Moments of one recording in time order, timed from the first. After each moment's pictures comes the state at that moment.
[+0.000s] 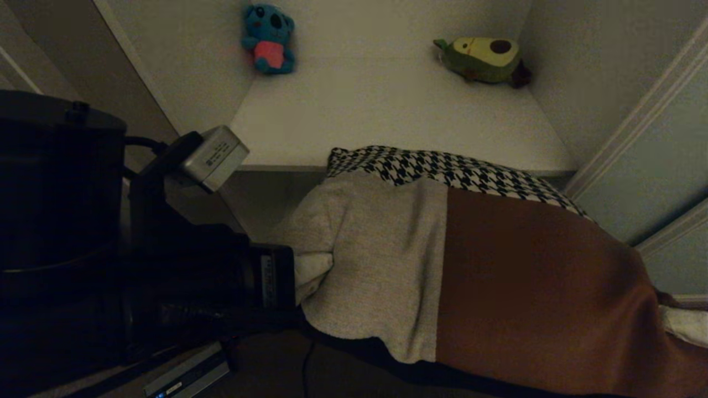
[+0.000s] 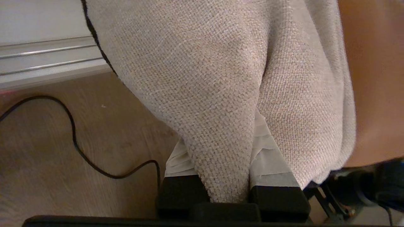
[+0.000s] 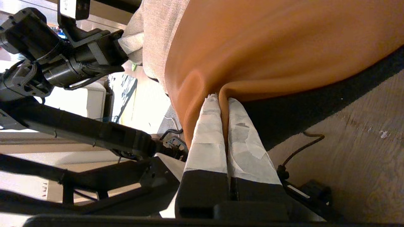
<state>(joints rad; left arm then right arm) -0.90 1.30 -0.97 -0.01 0.15 -0.42 0.33 0.81 -0.68 -0.01 0.55 0.67</state>
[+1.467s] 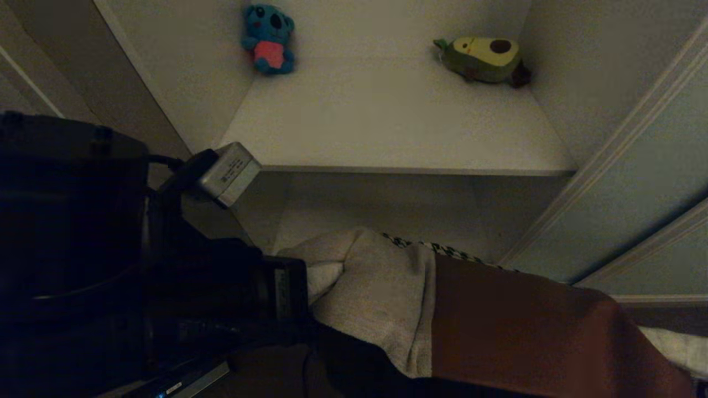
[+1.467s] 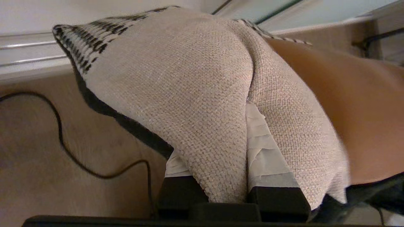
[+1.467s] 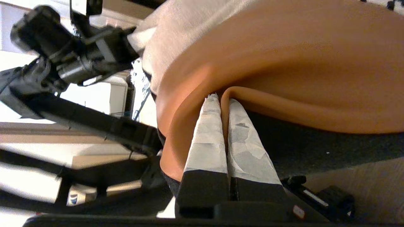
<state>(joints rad) -0.92 1.33 -0.92 -0.09 0.15 -0.45 0.32 0.88 -0.49 -0.30 0.64 0.74</state>
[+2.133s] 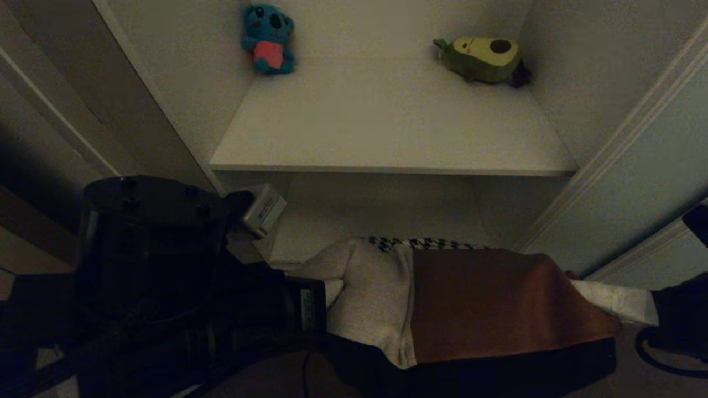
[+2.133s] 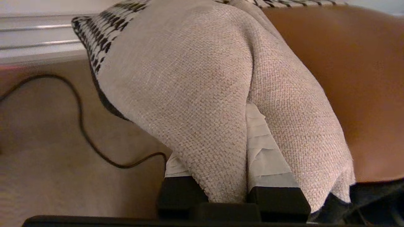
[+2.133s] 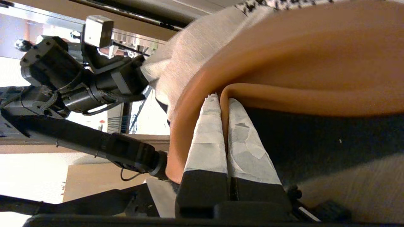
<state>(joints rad) -0.89 1.40 -0.84 -0.18 0.21 -0.46 0.31 1.08 -0.50 -0.48 0.64 0.74</state>
